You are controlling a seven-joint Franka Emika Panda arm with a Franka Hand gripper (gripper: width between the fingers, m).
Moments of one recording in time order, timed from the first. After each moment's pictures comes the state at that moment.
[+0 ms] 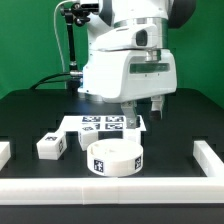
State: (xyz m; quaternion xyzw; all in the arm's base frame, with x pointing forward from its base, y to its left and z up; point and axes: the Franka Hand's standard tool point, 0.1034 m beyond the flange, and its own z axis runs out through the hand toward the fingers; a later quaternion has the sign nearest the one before) arm 0.566 0.038 0.078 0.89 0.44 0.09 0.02
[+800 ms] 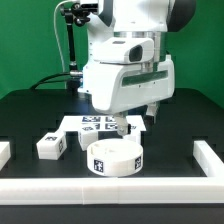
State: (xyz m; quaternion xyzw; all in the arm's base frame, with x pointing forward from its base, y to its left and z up) arm 0.547 0.026 0.061 0.91 0.41 0.02 0.02
